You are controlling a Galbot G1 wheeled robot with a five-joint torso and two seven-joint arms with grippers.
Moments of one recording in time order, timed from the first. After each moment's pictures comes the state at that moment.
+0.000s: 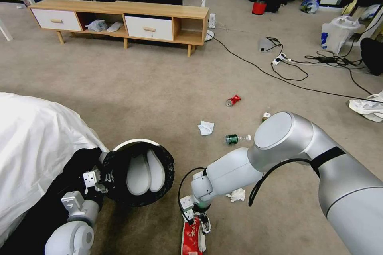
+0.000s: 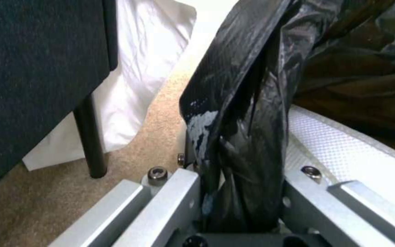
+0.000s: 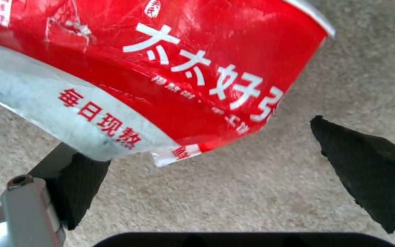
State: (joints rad) left arm 1.50 -1.38 -0.75 -1.90 -0.44 0.27 0.07; right arm -2.87 -1.57 1.07 1.22 0.94 -0.31 -0.45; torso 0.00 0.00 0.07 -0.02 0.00
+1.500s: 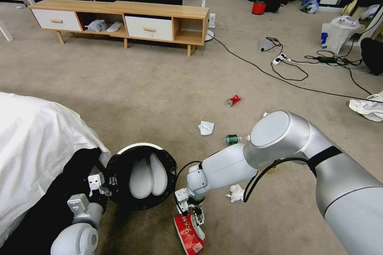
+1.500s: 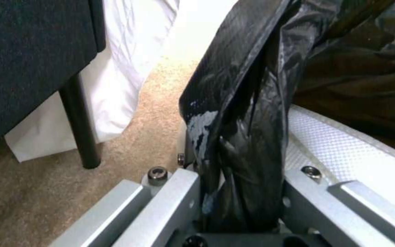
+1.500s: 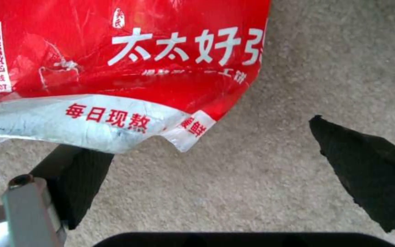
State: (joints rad) left arm 1.50 -1.40 -0.74 -1.87 -0.39 0.25 0.09; right arm -2.86 -1.59 1.10 1.17 0.94 -0.28 -0.46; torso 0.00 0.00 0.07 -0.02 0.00
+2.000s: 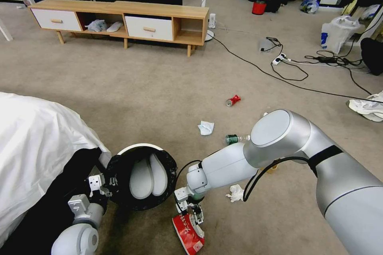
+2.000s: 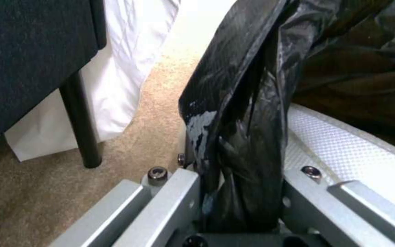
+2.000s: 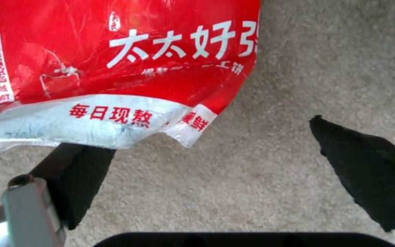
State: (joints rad) left arm 1.49 -1.40 -0.74 -1.86 -0.38 0.25 0.10; right arm -2.86 -1.59 1.10 1.17 0.94 -0.28 -0.46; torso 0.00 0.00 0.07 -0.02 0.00
